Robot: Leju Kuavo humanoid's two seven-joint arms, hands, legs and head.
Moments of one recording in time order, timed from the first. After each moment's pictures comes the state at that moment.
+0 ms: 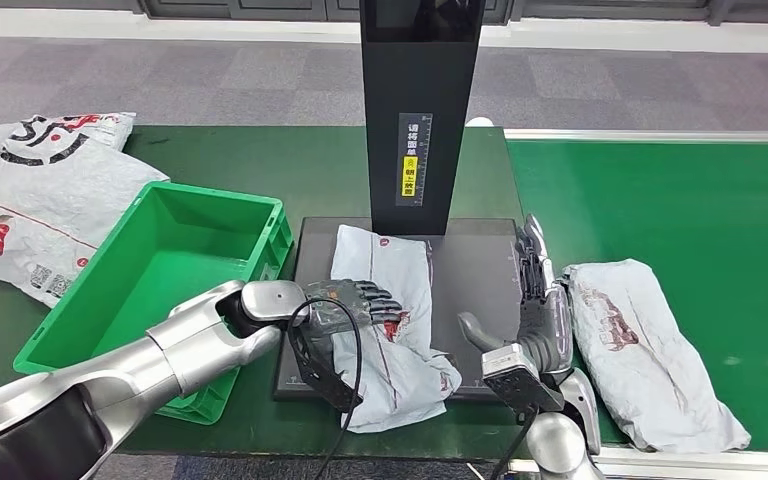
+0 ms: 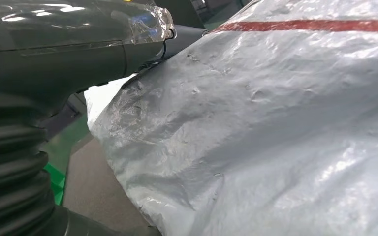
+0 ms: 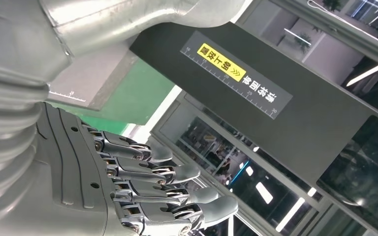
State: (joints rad) left arm -0.89 0.08 -1.27 -0.80 -0.87 -0.24 -0.47; right arm -0.05 0.09 0.18 -1.60 0.64 -0.27 -0.52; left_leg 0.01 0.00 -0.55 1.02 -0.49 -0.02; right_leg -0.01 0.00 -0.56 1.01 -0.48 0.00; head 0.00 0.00
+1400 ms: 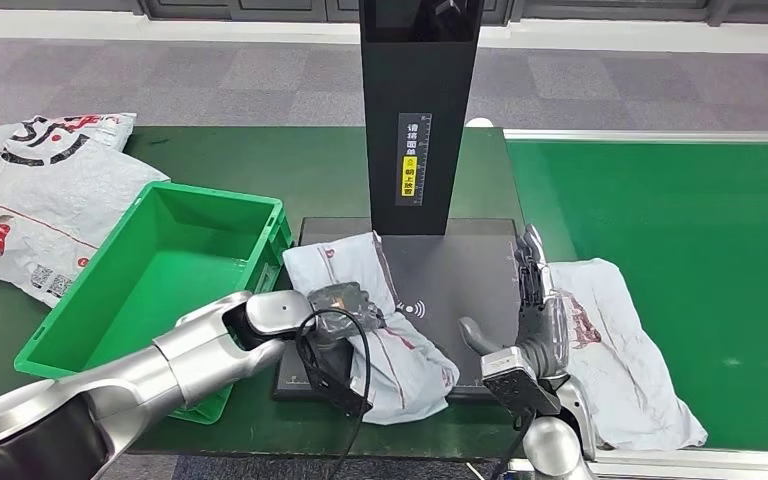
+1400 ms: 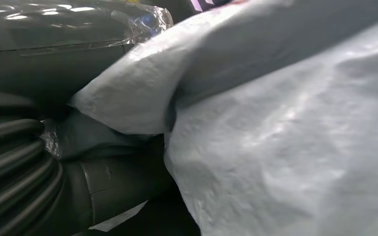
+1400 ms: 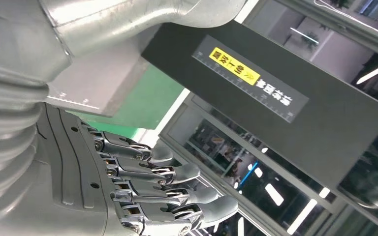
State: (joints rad) left arm -0.86 0.09 -1.25 -0.85 -0.86 -0.12 -0.34; right arm -0.03 0.09 0.18 -1.56 0.61 -0.31 -0.53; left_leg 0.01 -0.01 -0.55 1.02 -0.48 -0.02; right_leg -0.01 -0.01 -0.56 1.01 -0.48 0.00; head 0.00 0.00
